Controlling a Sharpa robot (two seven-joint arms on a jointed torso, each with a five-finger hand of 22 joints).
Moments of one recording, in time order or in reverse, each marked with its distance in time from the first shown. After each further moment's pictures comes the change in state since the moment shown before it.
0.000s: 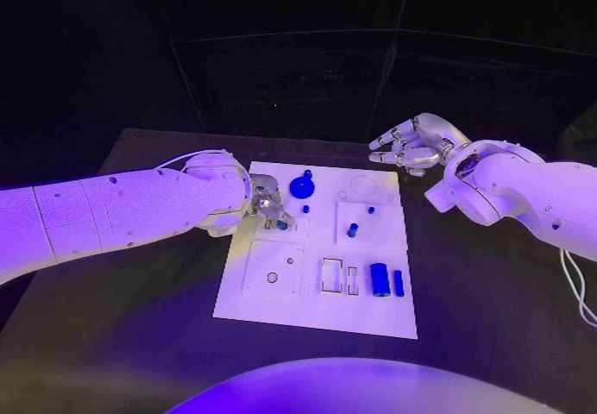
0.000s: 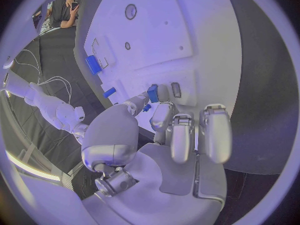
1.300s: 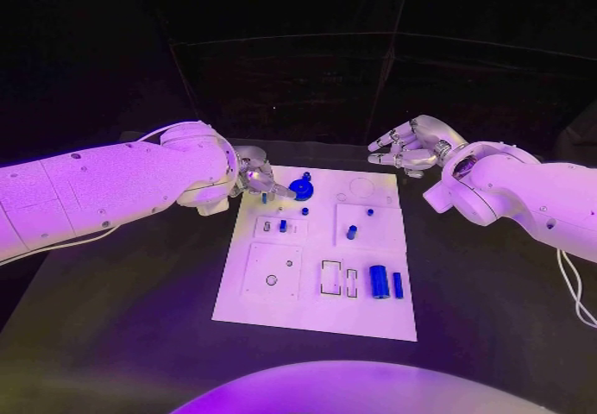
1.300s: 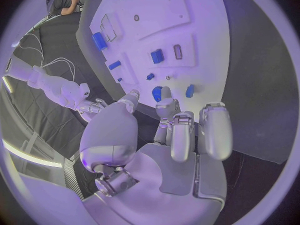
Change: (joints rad) left arm 0.053 -0.051 0.073 0.005 0.051 -0.026 -0.002; left_hand 0.021 -0.036 -0.258 0.078 -0.046 -0.104 0.046 -0.067 -0.039 -0.101 0.037 -0.116 -0.166 0.001 0.018 0.000 0.000 0.000 0.003 0.012 -0.048 -0.017; right arm 0.000 0.012 0.000 -0.025 0.003 0.005 0.001; right_hand -0.004 -0.004 0.003 0.003 0.000 0.000 0.000 0.000 0.000 0.000 0.000 0.000 -0.002 0.000 0.000 -0.010 -0.014 0.000 -0.004 0.004 -0.004 -0.012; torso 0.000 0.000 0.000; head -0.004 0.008
